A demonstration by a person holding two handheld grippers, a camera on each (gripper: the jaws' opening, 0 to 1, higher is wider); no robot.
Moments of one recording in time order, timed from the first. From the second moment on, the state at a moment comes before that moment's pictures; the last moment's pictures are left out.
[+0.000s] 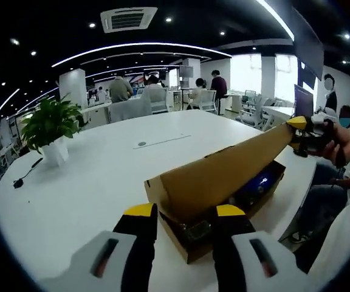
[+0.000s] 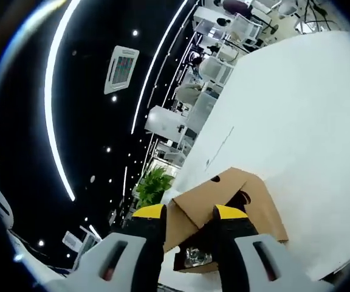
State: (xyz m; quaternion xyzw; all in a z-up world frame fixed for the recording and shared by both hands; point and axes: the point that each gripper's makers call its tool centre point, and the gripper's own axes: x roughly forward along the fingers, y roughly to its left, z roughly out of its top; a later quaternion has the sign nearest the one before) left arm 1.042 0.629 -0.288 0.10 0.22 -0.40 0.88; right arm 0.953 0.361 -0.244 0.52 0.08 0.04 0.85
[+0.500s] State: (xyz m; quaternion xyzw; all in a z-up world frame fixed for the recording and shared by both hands) left arm 1.047 0.628 -0.281 0.08 0.21 -0.40 0.89; right arm 0.920 0.324 -0.274 0.36 0.14 -0.08 0.92
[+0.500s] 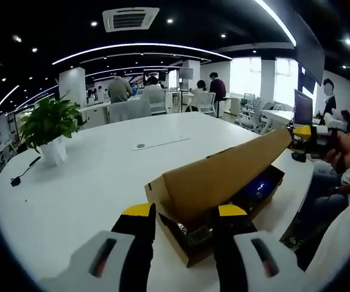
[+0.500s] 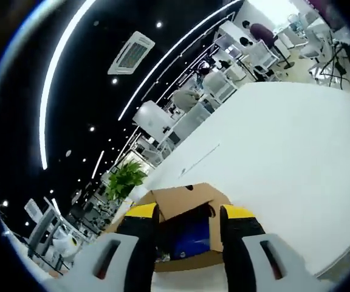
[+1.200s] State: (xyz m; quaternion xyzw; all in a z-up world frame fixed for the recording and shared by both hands) left arm 1.054 0.627 -0.273 0.06 0.22 -0.41 0.89; right arm 0.953 0.351 -0.268 0.08 0.14 -0.07 0.98
